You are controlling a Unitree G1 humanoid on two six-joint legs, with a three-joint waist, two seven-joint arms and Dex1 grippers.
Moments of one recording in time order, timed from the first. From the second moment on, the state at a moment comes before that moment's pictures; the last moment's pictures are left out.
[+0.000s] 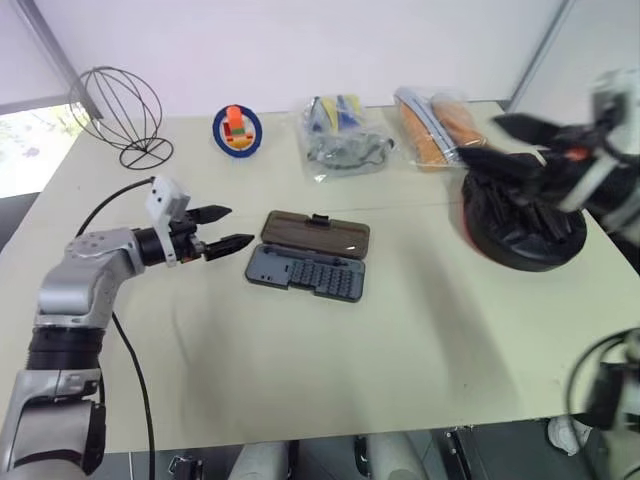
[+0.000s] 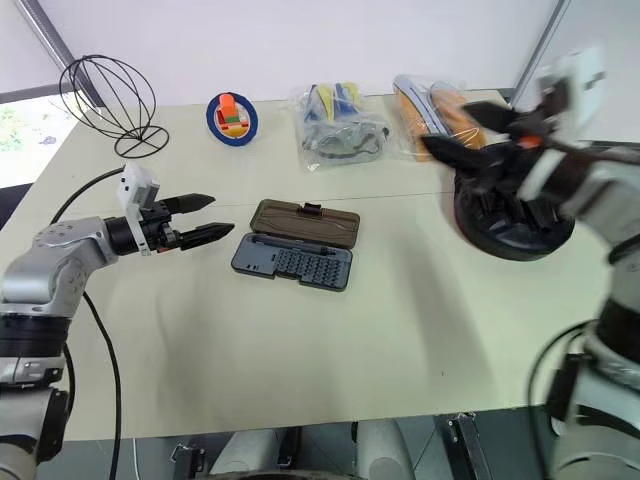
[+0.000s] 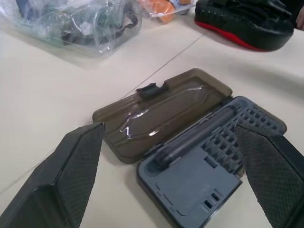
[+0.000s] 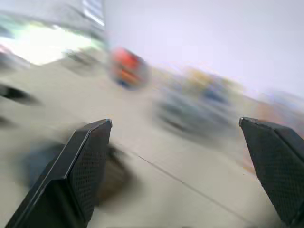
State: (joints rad) left arm -0.56 0.71 0.08 0.21 -0.48 0.45 -1.04; right arm -0.68 -0.67 -0.40 -0.37 0.75 1.09 0.70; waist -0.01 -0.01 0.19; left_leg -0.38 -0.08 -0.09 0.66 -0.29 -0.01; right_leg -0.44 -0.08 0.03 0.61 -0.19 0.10
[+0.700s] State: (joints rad) left arm -1.12 0.48 -0.07 1.20 -0.09 -0.11 -1.10; right arm -0.54 -0.47 -0.13 -0.44 0.75 1.00 0.51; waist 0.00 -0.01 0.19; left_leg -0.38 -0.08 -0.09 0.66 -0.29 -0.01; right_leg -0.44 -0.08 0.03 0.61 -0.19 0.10
